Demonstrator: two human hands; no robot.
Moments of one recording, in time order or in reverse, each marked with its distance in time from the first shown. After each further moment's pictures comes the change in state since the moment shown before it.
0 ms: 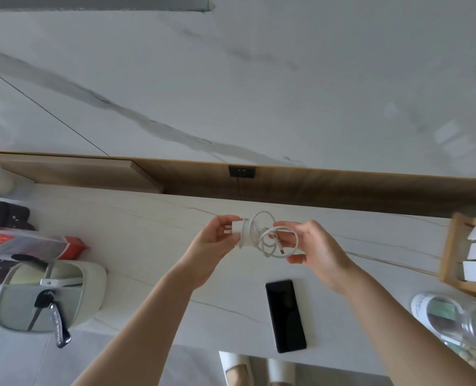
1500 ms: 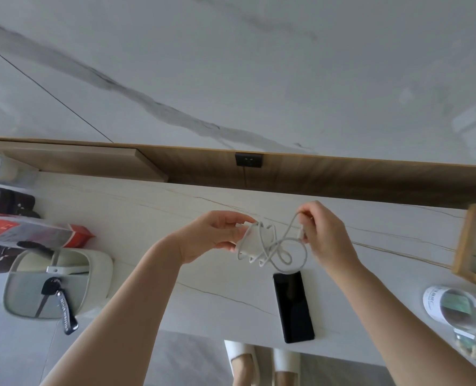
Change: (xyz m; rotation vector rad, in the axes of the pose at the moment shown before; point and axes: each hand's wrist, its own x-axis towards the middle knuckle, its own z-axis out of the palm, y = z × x) left_hand 0.006 0.022 -0.027 0.273 -0.360 -0.087; right_hand 0.009 0.009 0.010 -0.824 0.395 -0.499
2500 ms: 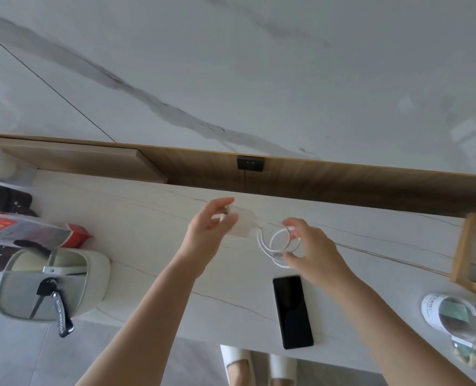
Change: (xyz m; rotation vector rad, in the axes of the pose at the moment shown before) left_hand -0.003 -0.014 0.015 -0.079 0.585 0.205; right_hand -0.012 0.006 0.016 -0.176 -0.228 0.019
